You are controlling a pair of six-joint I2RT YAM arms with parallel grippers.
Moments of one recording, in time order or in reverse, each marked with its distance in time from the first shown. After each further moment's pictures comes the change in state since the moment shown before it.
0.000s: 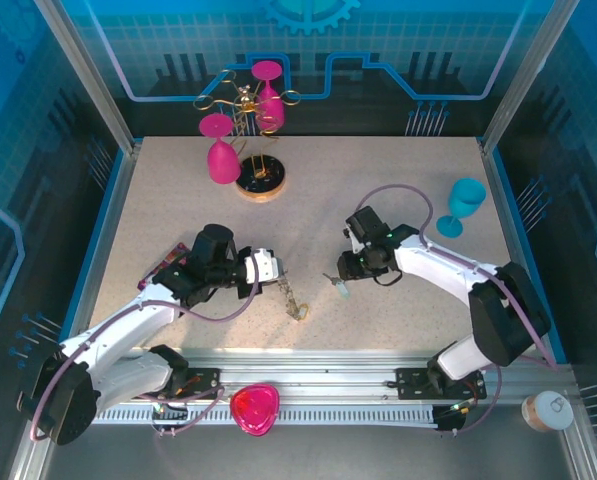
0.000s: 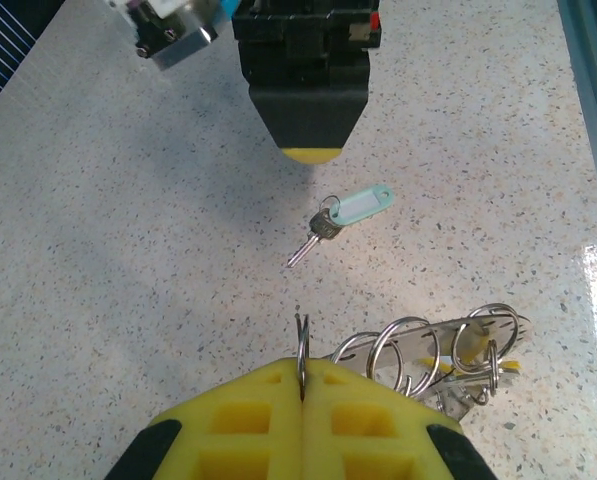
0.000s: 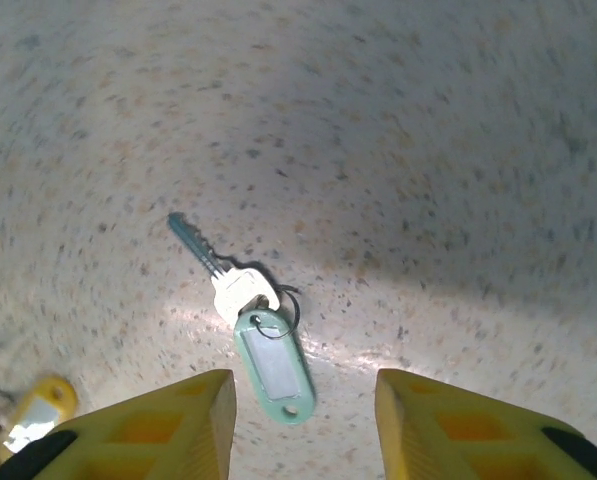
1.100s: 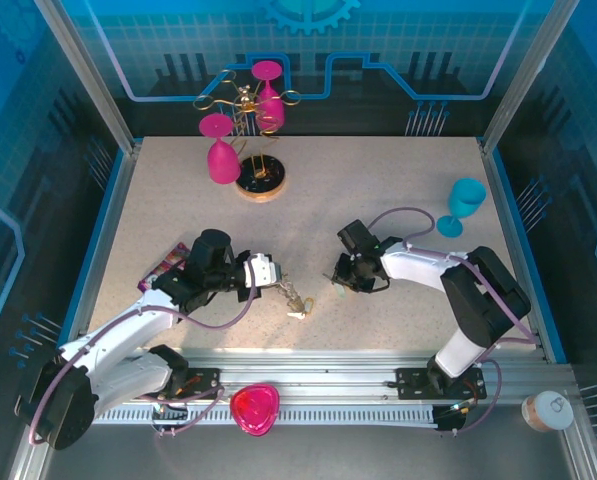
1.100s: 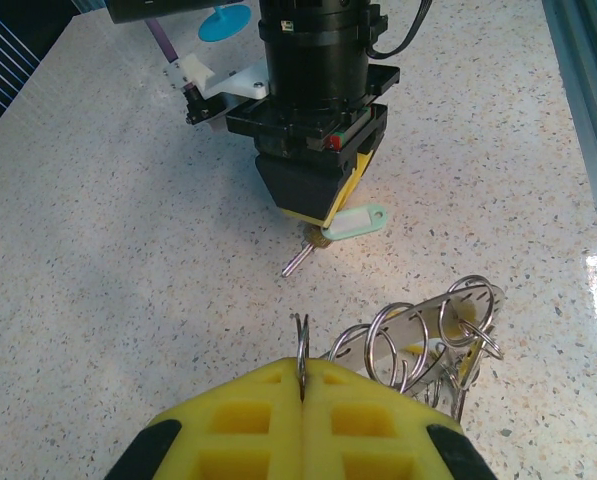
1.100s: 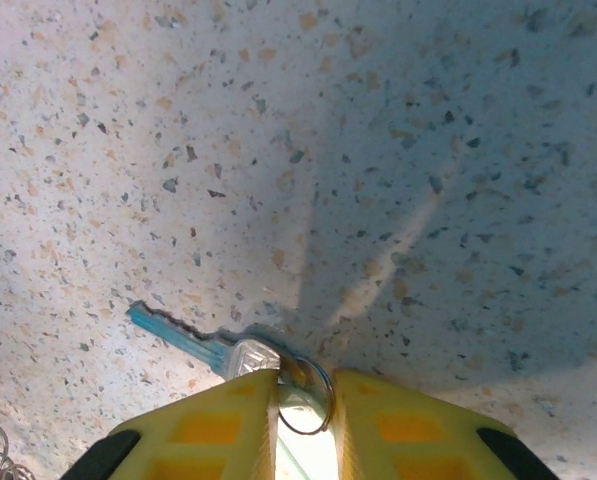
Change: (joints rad) left arm 0.000 -0.028 -0.051 0.056 0.022 0.000; right arm 0.034 0.117 -0.086 0.221 -0.050 0.449
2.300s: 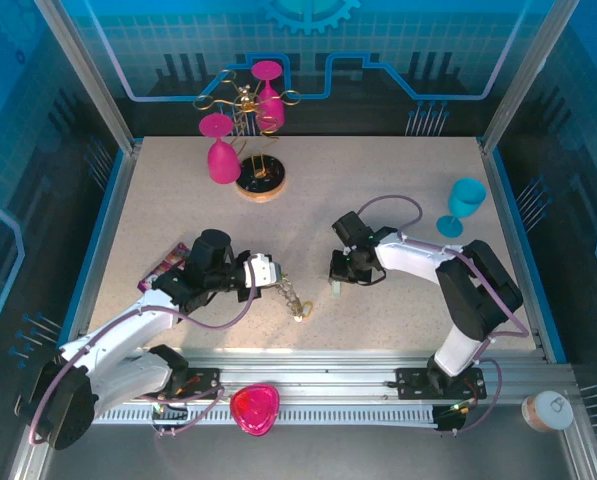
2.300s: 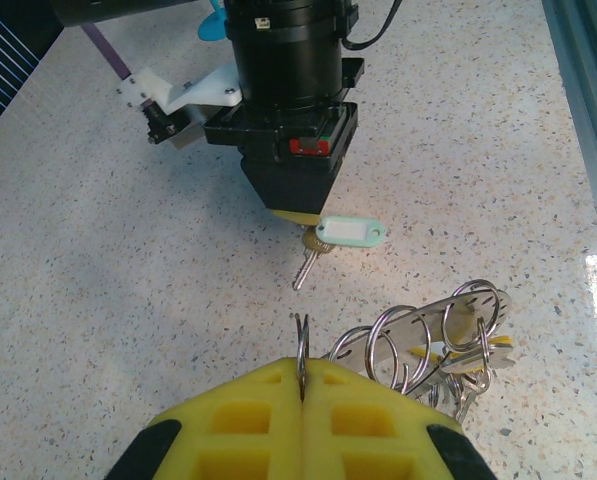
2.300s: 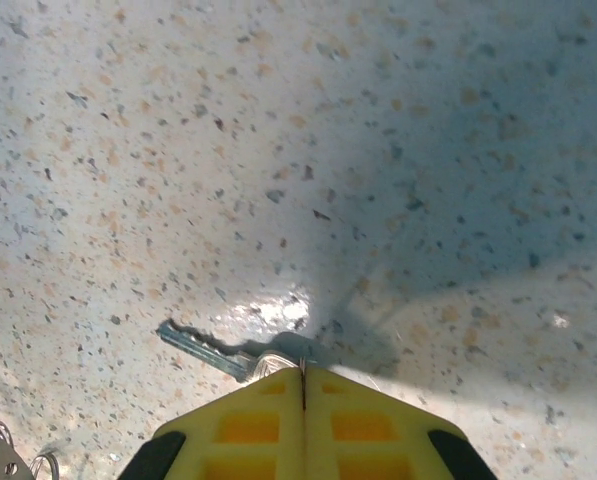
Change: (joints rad) left arm 0.000 0.000 -0.001 0.000 0.000 0.000; right arm -0.001 0.055 0.117 -0.093 -0.008 -0.263
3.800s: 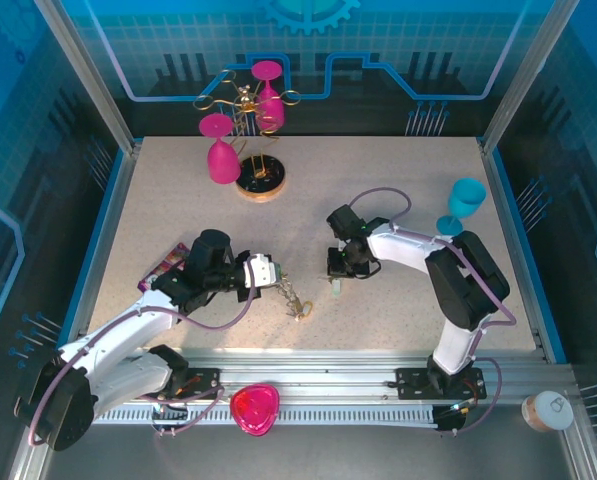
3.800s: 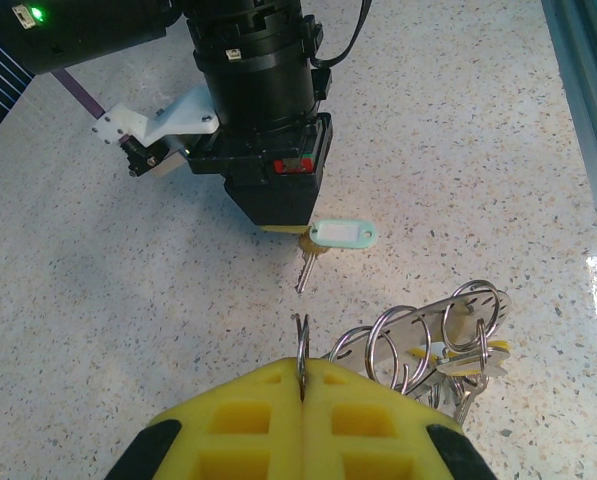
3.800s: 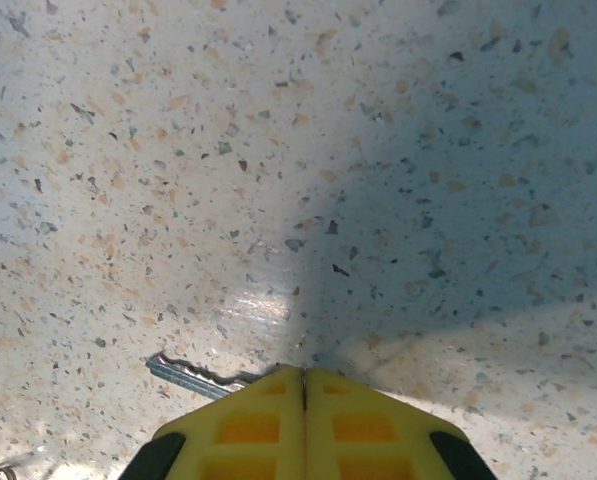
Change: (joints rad) left arm 0.000 -0.006 0.000 0.000 0.000 0.000; right arm -0.008 0.084 0.106 -0.091 0.016 -0.134
